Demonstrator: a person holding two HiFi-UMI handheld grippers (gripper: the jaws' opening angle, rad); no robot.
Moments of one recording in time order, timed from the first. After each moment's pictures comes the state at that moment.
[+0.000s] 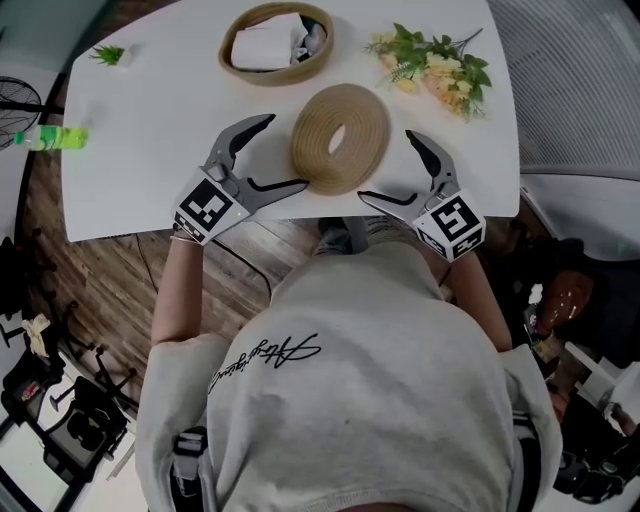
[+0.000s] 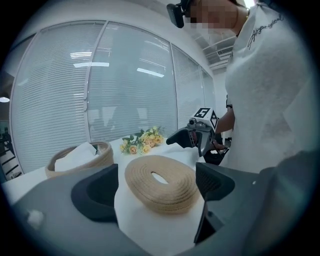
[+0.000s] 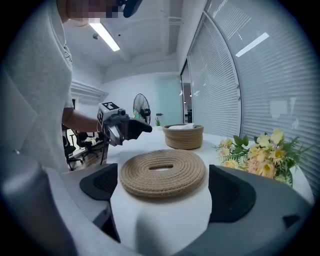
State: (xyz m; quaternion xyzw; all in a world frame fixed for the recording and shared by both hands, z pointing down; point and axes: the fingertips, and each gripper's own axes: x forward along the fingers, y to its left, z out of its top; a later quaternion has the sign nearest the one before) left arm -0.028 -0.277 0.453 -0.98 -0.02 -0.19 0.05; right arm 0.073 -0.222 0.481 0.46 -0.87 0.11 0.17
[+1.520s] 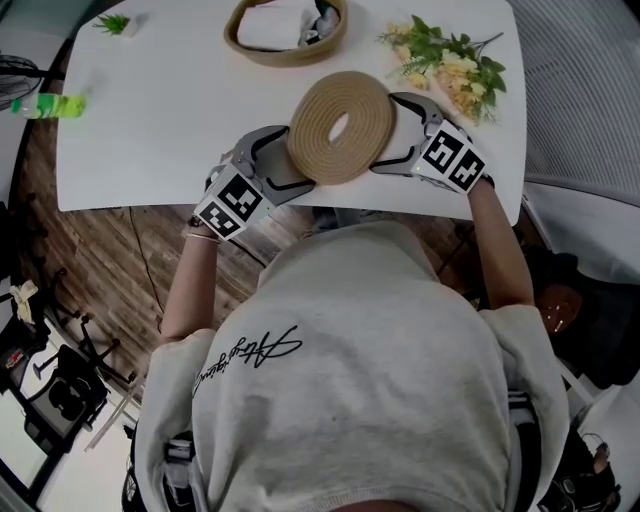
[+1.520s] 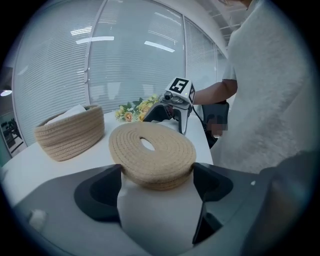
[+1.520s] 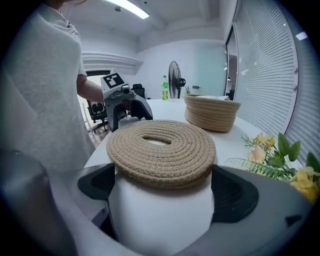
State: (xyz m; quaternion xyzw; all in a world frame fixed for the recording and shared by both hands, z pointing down) left arm -0.026 -0.249 0.533 -0.95 0.02 -0.32 0.01; right arm 0.087 -0.262 0.546 0.23 -0.90 0.09 0.36
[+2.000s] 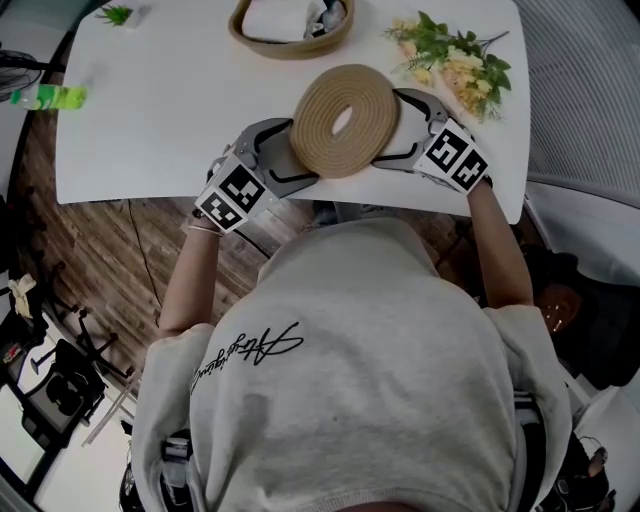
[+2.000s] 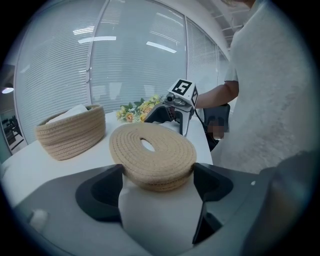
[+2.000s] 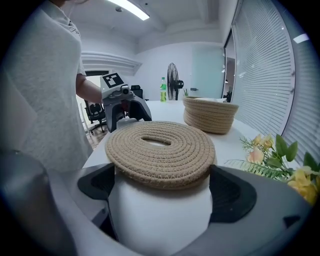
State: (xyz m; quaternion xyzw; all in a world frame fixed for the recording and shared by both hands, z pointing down) left arm -0.026 -0.250 0.531 -0.95 0.02 -0.32 0.00; right arm 0.084 -0.264 0.545 0.25 -0.90 0.08 0.35
